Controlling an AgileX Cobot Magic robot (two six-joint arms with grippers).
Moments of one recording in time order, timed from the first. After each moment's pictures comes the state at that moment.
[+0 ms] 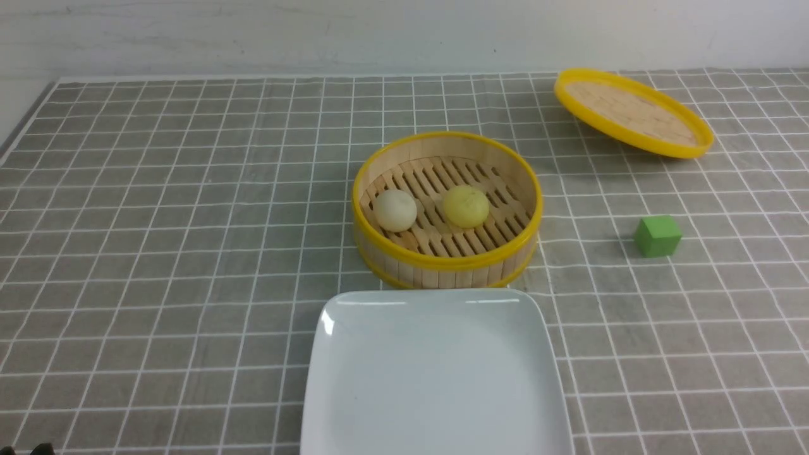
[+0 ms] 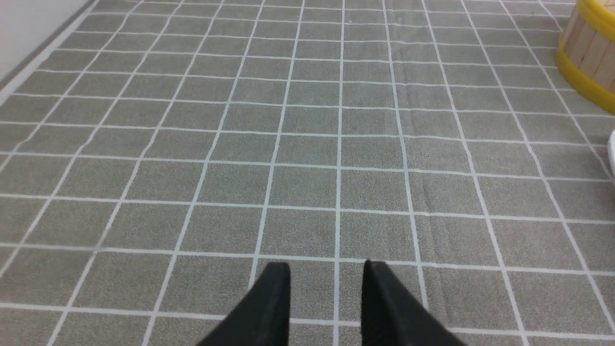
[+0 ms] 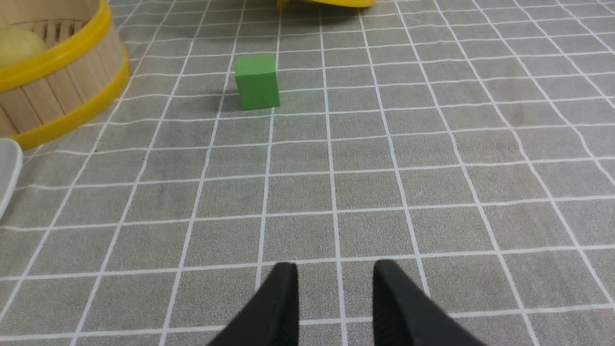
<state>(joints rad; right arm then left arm) 0.06 -0.01 0.01 -0.12 0.39 0.12 -0.06 -0.01 0.02 0.22 0.39 -0.21</state>
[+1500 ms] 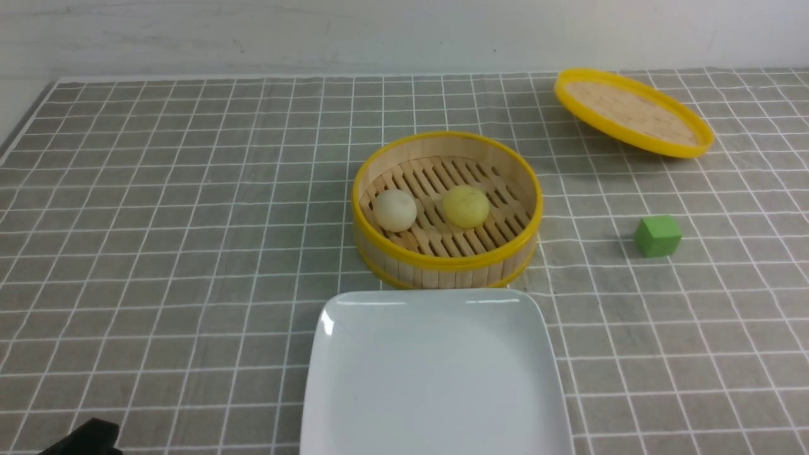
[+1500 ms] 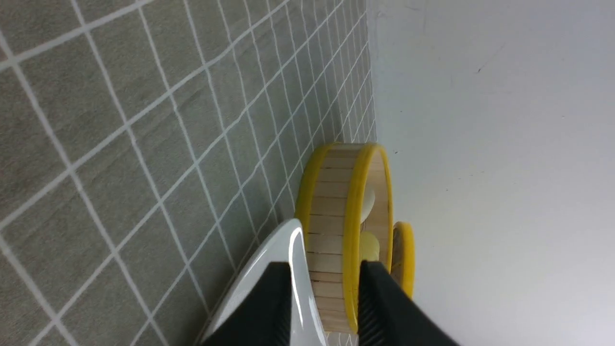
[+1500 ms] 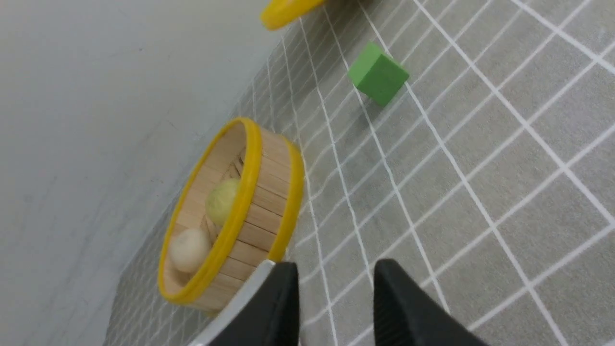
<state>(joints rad) 0.06 -0.01 0.02 0.45 0.27 0.46 -0.06 -0.01 0.03 -0.47 0.29 -0.94</state>
